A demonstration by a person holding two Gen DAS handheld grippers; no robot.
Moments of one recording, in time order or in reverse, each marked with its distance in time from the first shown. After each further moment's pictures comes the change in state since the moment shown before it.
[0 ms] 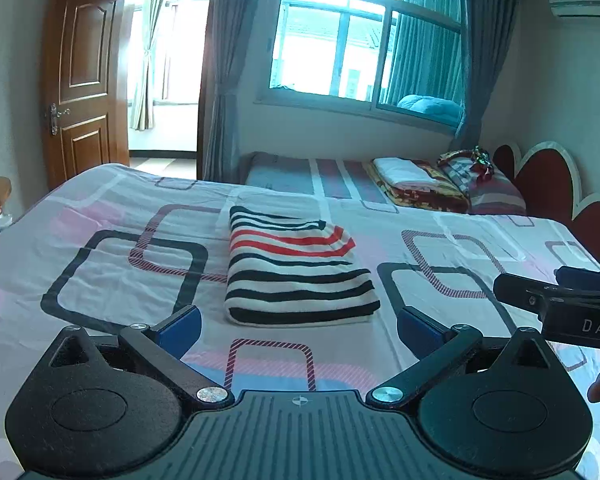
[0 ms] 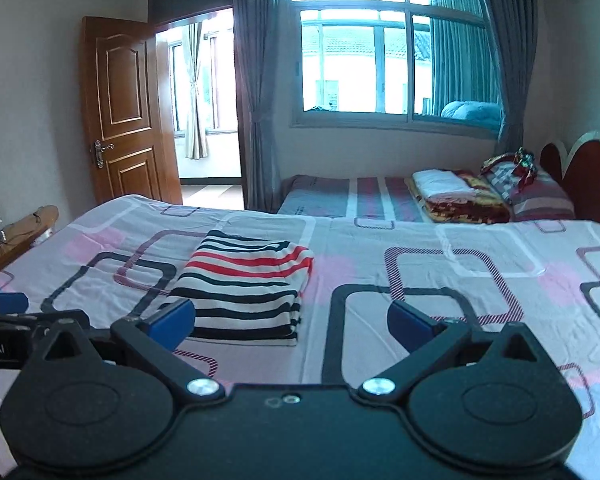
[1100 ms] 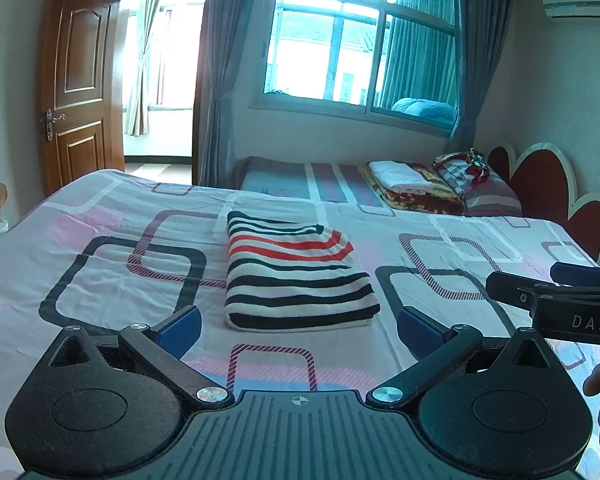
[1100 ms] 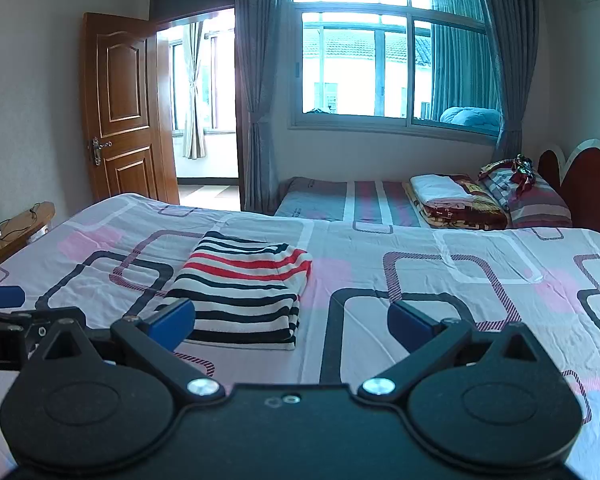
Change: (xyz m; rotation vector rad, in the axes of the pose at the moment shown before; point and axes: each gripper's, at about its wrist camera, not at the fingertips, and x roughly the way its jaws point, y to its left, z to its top) left arm -0.003 0.001 0.001 0.007 -0.014 -0.008; right arm 0.004 -0.003 0.000 -0.009 -0.004 -0.009
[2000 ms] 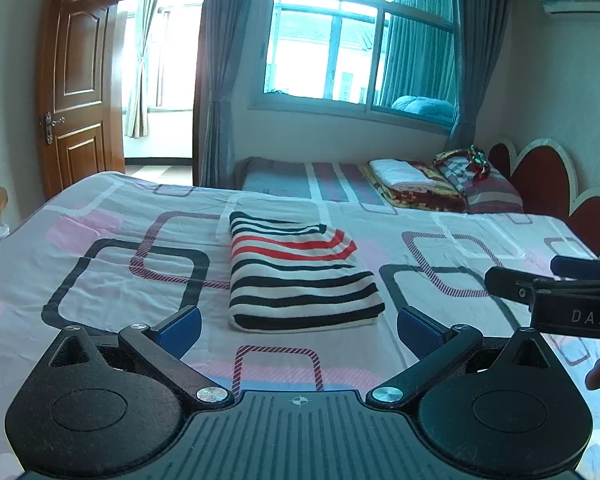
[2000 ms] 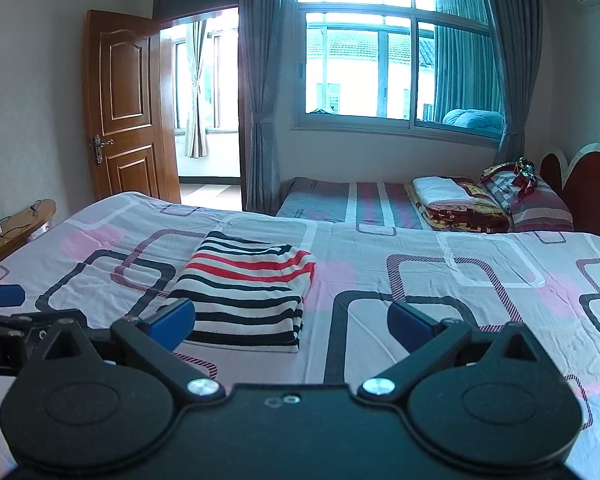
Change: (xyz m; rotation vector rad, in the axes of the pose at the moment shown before) left arm 0.003 0.000 0.001 0.018 0.000 0.011; right arm -0.003 0.002 0.001 -0.008 0.000 0.004
